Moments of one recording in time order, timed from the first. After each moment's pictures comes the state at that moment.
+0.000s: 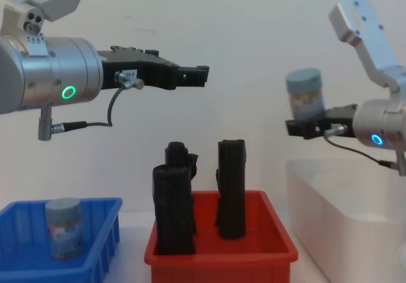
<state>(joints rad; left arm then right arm) -0.44 0.29 0.31 -1.57 -0.16 0.24 -0.30 0.68 0.13 -0.35 -1.00 0.08 0.15 0.11</state>
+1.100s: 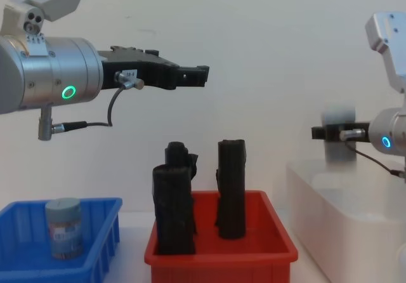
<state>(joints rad) -0.44 0.29 0.31 -1.57 -0.16 0.24 -0.30 0.71 0.10 -0.30 -0.93 0.23 0.19 -0.05</state>
